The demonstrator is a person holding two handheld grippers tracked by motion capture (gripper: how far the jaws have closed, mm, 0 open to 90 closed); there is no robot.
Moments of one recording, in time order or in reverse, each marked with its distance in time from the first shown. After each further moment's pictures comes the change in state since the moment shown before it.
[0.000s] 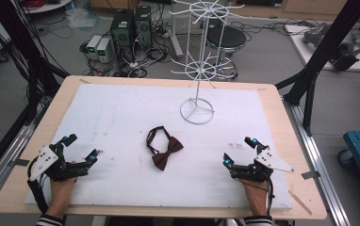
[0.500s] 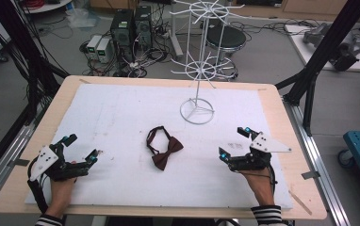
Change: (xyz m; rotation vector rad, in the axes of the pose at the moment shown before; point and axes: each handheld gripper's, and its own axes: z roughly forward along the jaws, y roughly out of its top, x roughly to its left) left arm 0.000 0.000 0.000 0.003 -0.001 0.004; right arm -0.004 0.045 0.021 0.103 0.164 -0.054
